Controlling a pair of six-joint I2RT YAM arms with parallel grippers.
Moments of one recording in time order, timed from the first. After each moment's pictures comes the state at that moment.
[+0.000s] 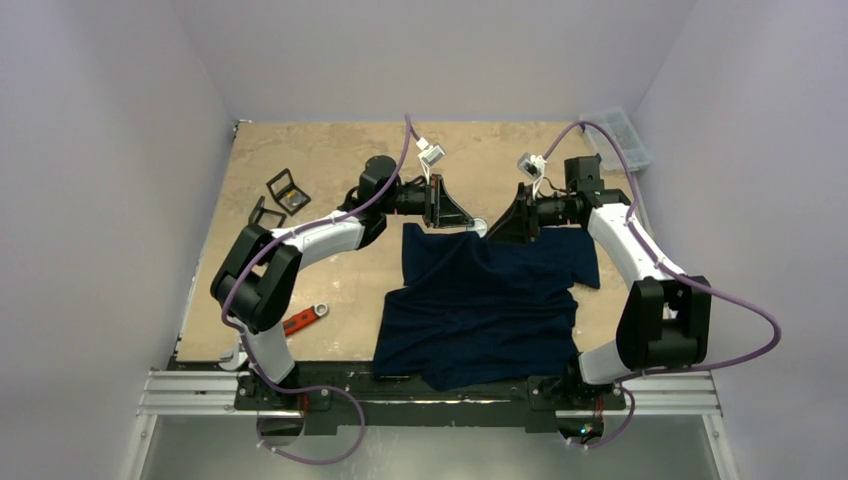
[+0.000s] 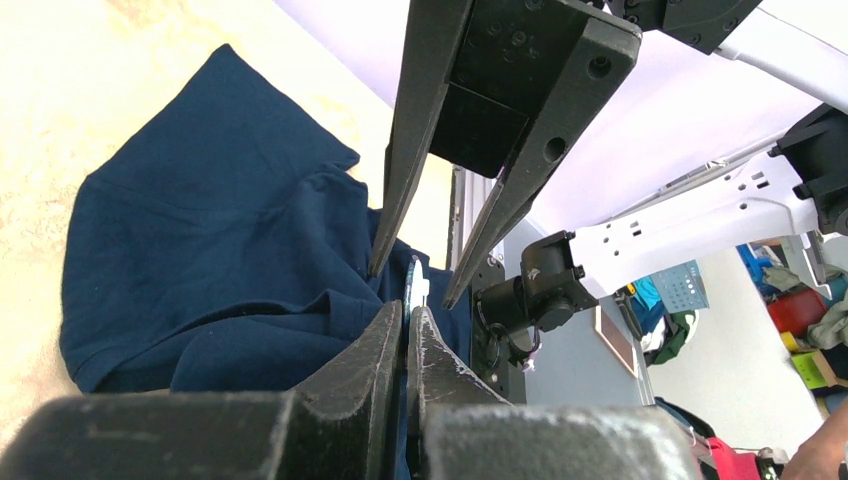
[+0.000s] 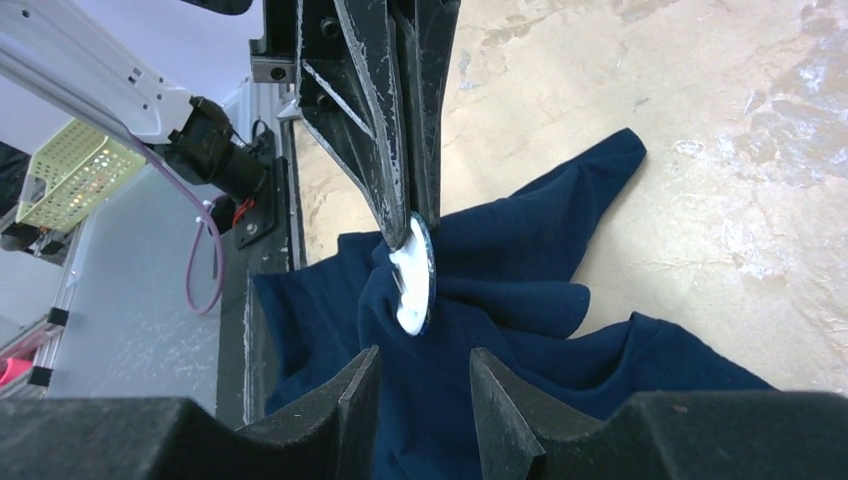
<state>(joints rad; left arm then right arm) -0.58 1.79 1.12 0.58 0.93 -0.71 0.07 1.47 1.10 -0.65 -1.22 -0.46</state>
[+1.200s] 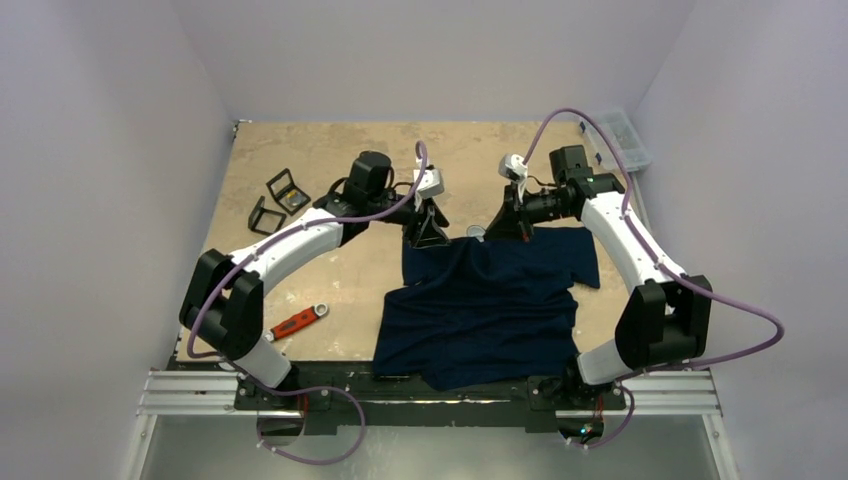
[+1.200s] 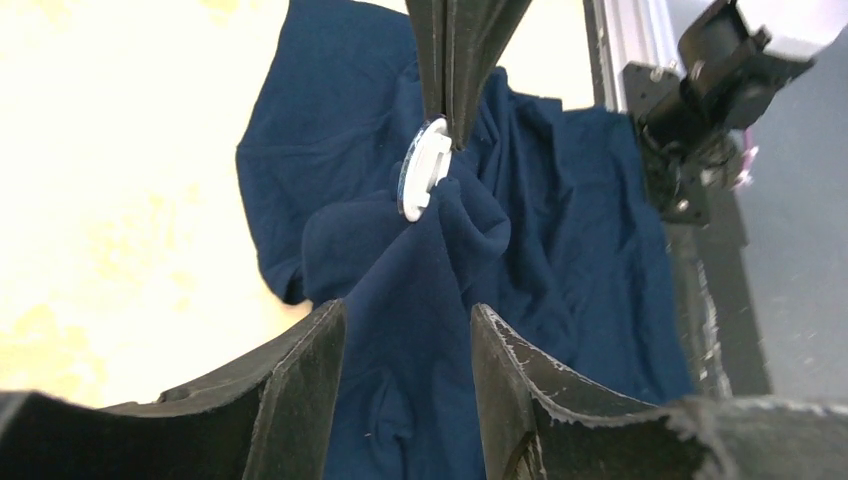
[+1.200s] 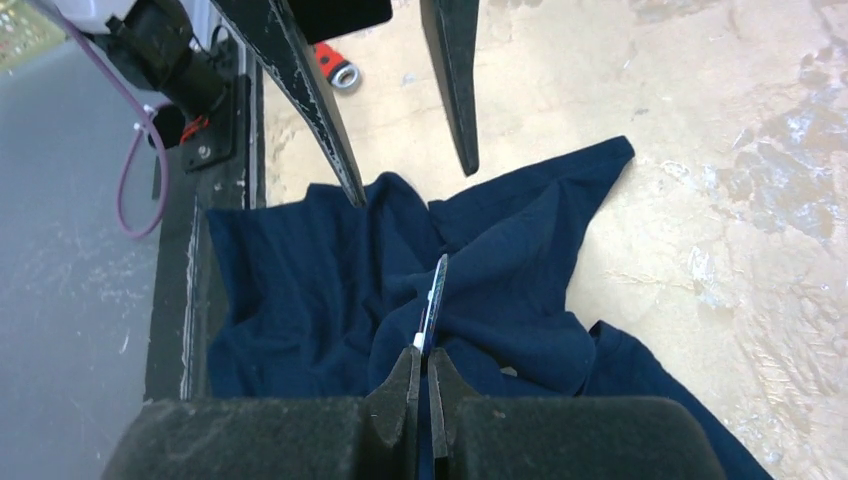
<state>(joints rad) -0.56 1.61 1.16 -0.05 0.91 0.17 0.15 1.48 1.24 -0.86 -1.10 -0.72</state>
